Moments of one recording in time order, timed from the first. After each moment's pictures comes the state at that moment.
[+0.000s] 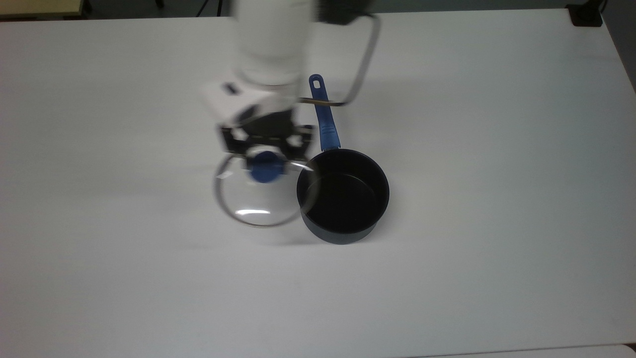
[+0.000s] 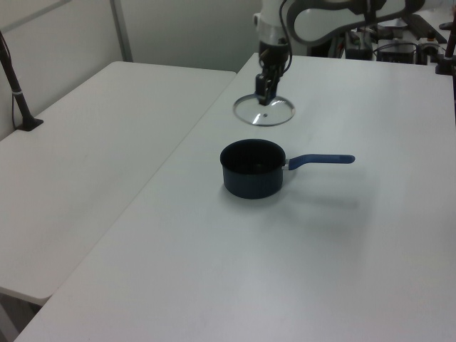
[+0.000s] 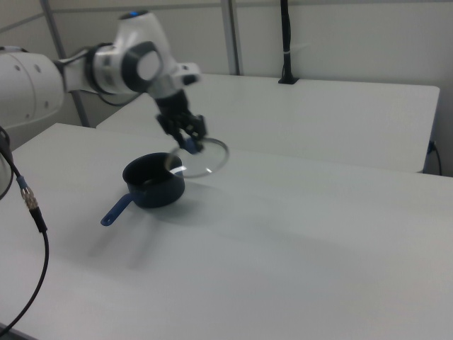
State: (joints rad) arm 0.12 0.44 -0.09 -1.38 -0.08 1.98 0.13
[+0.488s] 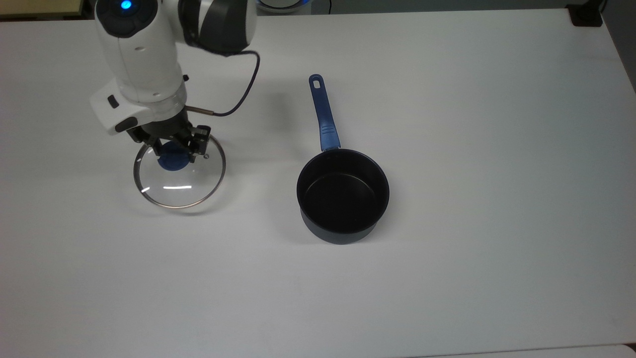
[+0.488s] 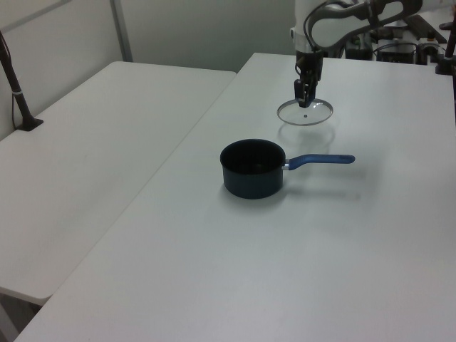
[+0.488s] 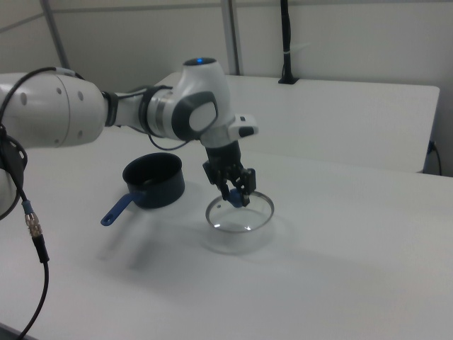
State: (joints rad) arm -0.11 0.42 -0.08 -1.59 -0.08 2.06 -0.01
